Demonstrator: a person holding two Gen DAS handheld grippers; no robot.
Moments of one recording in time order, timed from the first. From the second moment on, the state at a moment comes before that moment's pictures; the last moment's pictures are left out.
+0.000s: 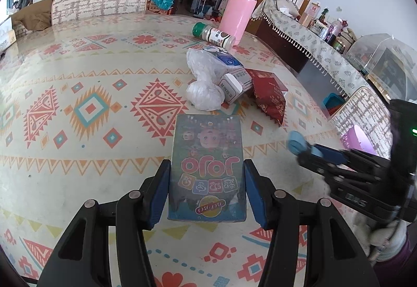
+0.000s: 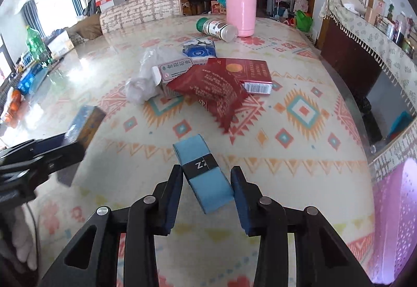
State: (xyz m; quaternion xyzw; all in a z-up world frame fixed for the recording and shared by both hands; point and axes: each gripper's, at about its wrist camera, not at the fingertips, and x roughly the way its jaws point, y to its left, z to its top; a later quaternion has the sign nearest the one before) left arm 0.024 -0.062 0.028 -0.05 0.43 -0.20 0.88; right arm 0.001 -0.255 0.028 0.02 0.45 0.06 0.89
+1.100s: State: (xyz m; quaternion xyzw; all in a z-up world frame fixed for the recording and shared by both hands) left arm -0.035 -0.197 0.101 0.02 0.39 -0.28 0.88; right arm -0.157 -0.453 0.083 0.15 0.34 -0.05 0.93
